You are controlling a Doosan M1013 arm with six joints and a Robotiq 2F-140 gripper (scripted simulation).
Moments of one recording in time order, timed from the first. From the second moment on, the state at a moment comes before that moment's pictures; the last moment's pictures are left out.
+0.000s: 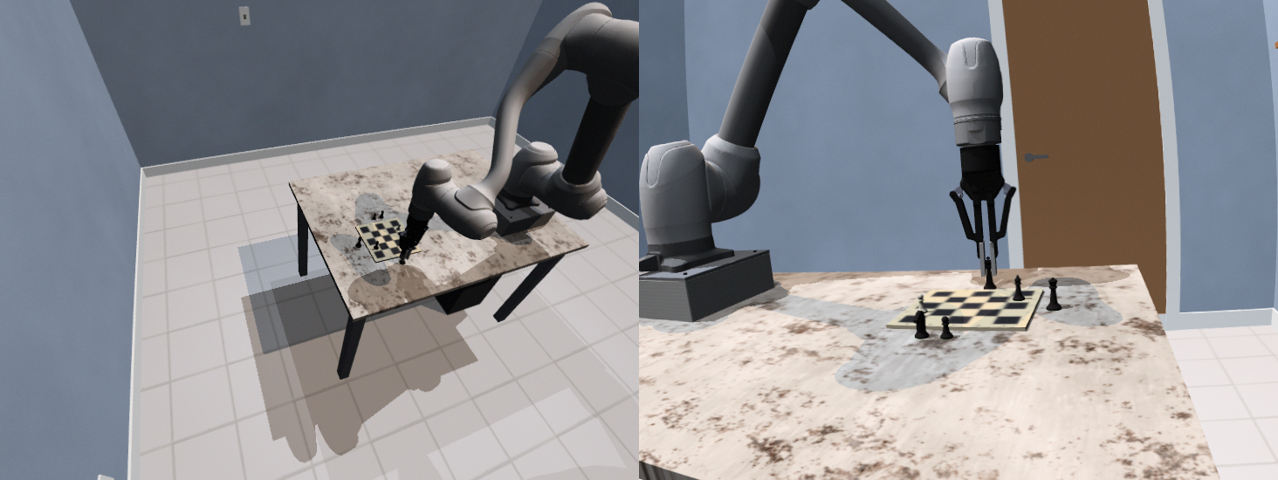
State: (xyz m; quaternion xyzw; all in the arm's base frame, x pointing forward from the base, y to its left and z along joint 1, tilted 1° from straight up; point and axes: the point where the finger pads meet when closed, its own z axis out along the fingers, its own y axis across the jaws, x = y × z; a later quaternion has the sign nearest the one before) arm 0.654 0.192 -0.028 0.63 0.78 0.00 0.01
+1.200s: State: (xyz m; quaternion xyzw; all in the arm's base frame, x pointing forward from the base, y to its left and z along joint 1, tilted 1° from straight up) arm 0.653 0.192 0.072 0.63 0.78 0.00 0.01
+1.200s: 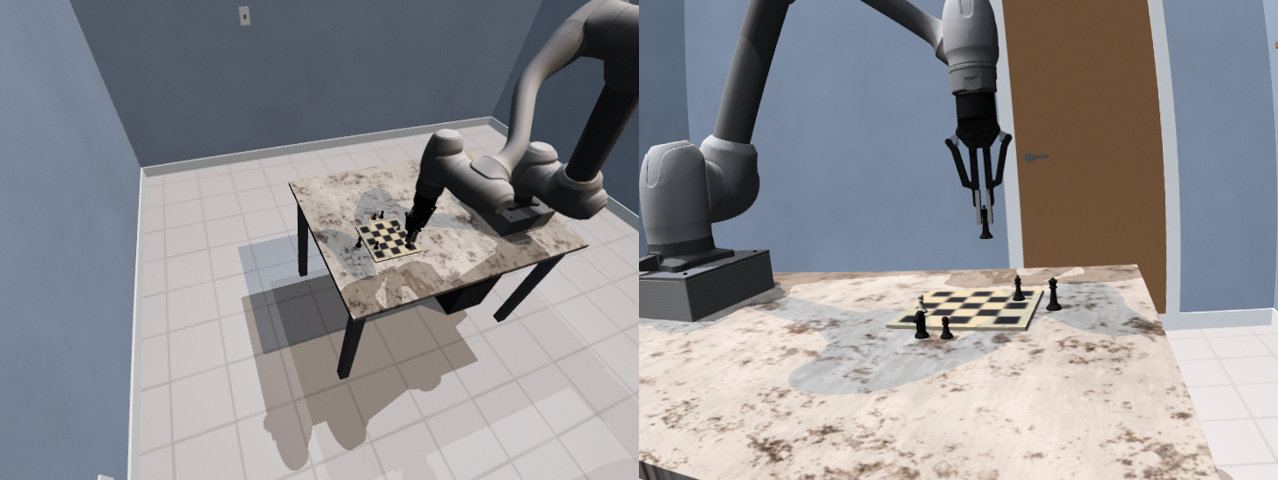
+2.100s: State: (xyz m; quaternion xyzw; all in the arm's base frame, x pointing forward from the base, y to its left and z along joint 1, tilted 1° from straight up) arm 0.589 -0.026 0.080 0.69 0.73 0.00 0.01
